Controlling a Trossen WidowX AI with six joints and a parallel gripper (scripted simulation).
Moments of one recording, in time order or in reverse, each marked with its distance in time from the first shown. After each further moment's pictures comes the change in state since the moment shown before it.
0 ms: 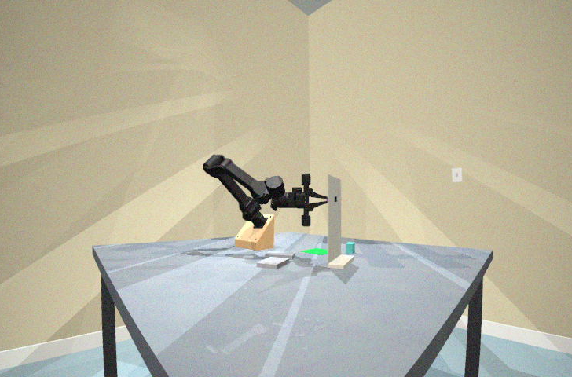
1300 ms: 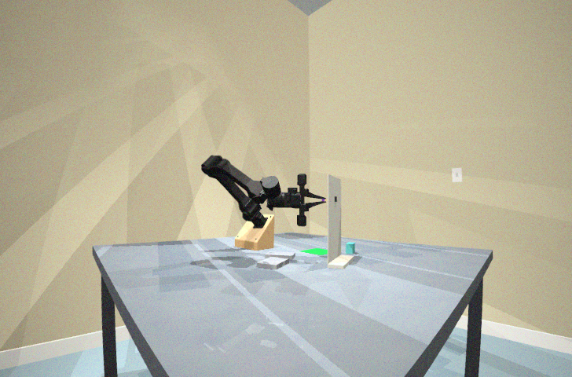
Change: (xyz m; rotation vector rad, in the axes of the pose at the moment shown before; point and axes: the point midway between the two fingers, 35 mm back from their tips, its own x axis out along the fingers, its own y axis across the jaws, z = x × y) arm -0.016 0.000 -0.003 0.007 -0.006 -0.006
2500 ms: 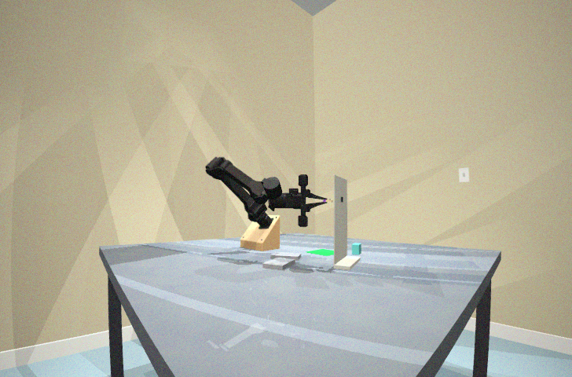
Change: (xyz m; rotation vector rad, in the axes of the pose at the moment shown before) arm -0.017 -0.001 -0.003 0.003 0.001 -0.002
